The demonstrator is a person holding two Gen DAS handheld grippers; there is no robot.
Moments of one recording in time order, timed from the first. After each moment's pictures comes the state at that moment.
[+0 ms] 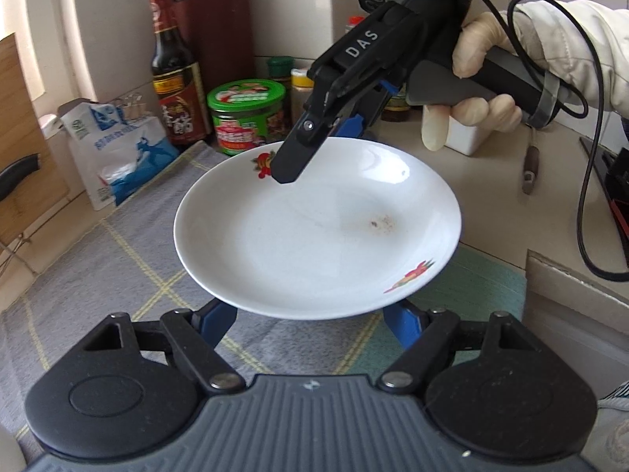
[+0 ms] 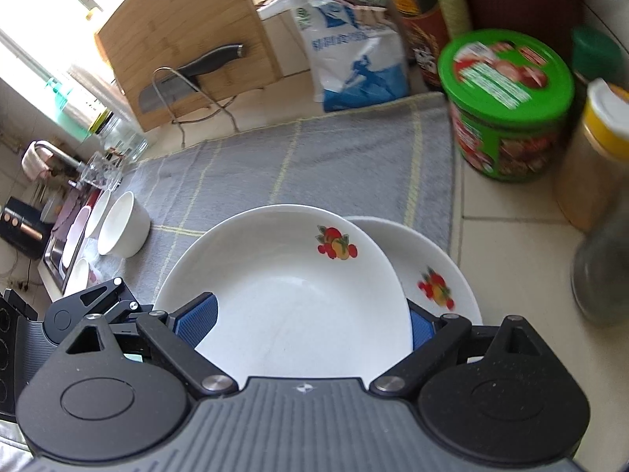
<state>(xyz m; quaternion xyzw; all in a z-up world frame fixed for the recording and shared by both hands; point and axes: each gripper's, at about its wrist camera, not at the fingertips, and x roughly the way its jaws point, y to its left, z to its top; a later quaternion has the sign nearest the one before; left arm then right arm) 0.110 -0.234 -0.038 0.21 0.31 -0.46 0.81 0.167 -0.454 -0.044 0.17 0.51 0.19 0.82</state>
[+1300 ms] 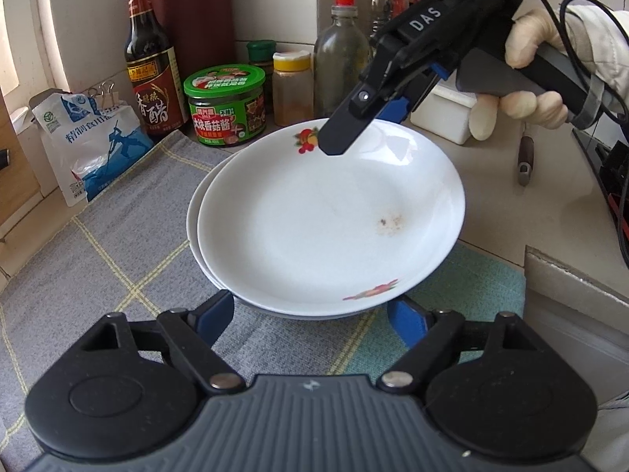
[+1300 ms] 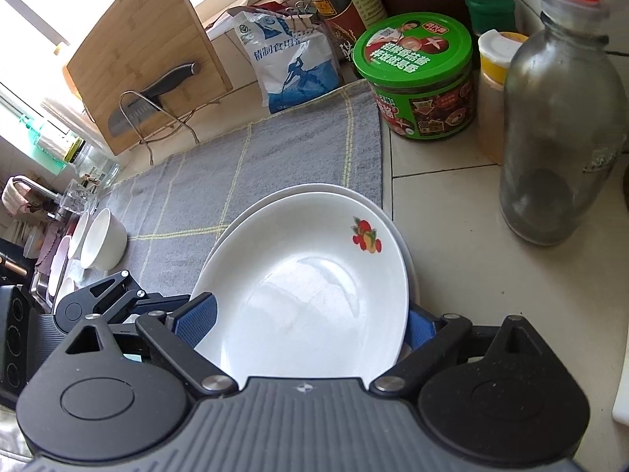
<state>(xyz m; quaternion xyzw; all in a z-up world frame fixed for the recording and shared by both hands) 0.112 -0.254 -0.053 0.20 0.33 -0.48 0.79 0.127 -0.481 -0.040 0.20 0.50 0.13 0.83</state>
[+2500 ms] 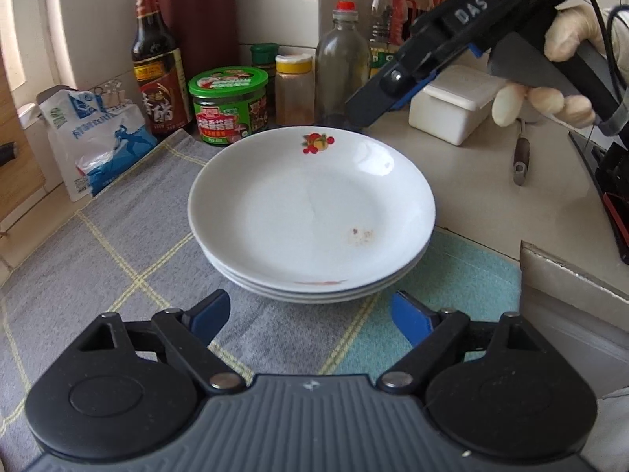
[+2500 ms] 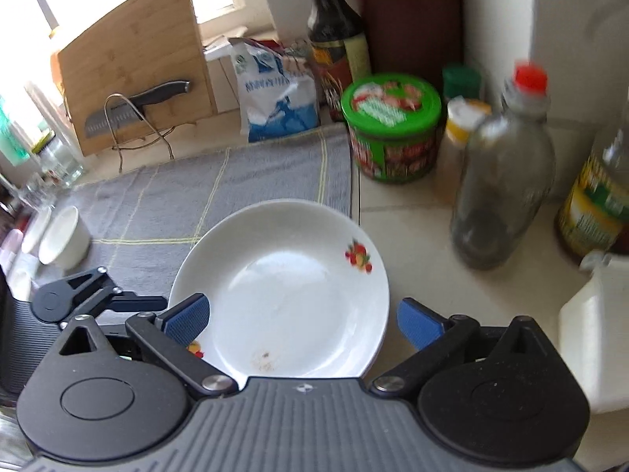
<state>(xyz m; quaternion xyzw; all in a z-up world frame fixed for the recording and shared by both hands) 0.106 -0.239 -0.052 0.19 0.32 -0.48 0.80 0.093 -0.441 -0.004 0.08 0.44 0.04 0.89</state>
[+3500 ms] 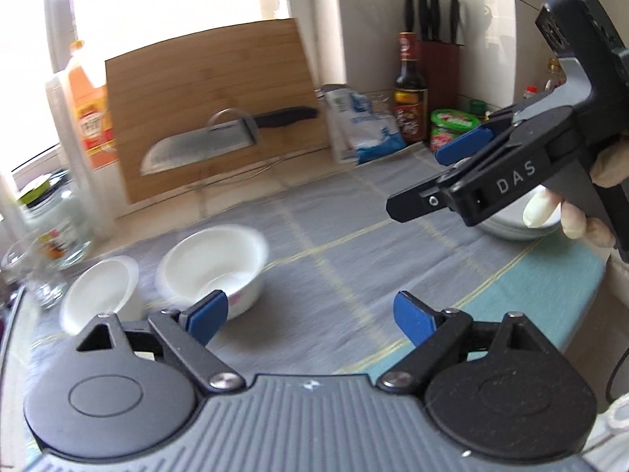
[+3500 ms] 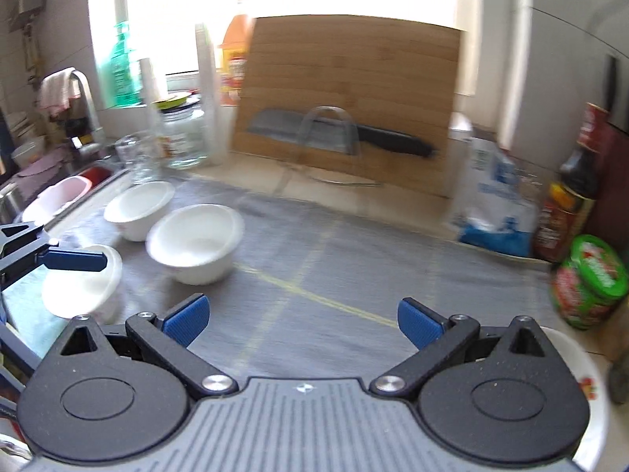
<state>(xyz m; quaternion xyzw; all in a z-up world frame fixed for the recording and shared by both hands) 0.061 0.009 -0.001 0.12 0.29 -0.23 0.92 0.096 -0.184 0.000 -0.05 0.34 0.17 0.92</state>
